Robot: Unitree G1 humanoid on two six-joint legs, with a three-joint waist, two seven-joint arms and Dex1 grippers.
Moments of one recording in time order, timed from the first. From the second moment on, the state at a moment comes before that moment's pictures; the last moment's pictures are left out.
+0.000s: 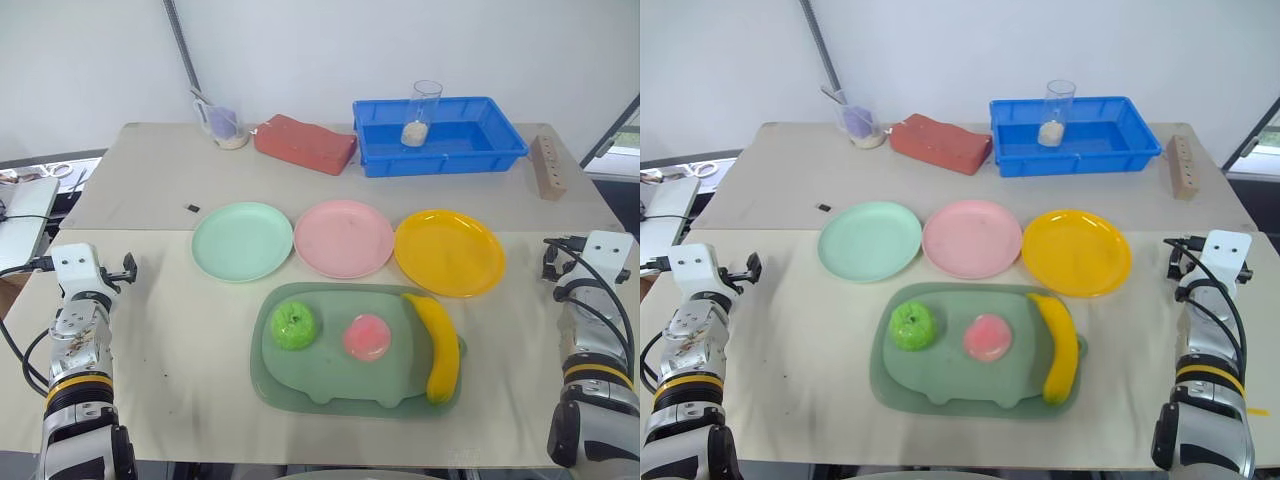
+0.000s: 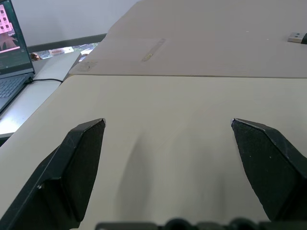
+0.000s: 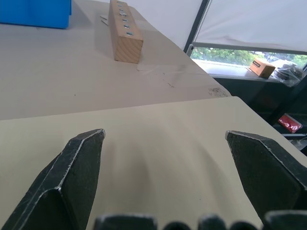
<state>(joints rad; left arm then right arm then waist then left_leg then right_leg) -0.36 0.58 0.41 0.67 -0.19 -0.01 -0.19 -0.49 -0.61 -0.37 0.84 0.10 -0.10 -0.02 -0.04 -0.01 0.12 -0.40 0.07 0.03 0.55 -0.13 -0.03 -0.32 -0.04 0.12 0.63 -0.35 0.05</state>
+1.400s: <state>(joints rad) -0.24 0.76 -0.16 -0.21 -0.37 0.23 -1.21 -0.49 -0.87 -0.02 -0.62 0.89 0.81 0.99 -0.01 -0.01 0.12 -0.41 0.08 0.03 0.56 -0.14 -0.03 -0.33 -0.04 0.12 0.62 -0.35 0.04</state>
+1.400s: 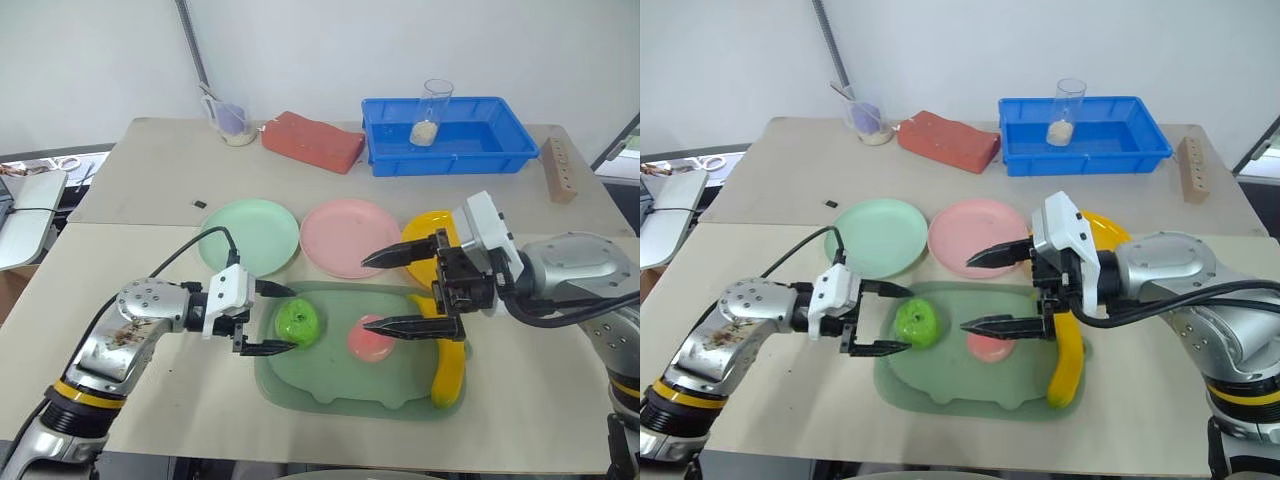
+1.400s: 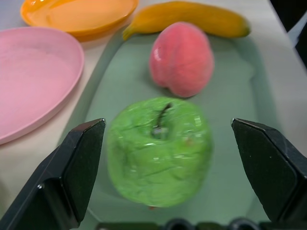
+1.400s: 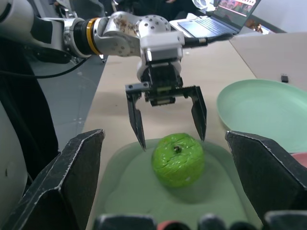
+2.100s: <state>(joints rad) -0.26 0.68 -0.15 -0.11 -0.34 0.23 -1.18 -0.52 -0.85 0.00 -0.59 0.89 0.81 0.96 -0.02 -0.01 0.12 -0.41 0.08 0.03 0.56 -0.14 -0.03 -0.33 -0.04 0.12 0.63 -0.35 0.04</state>
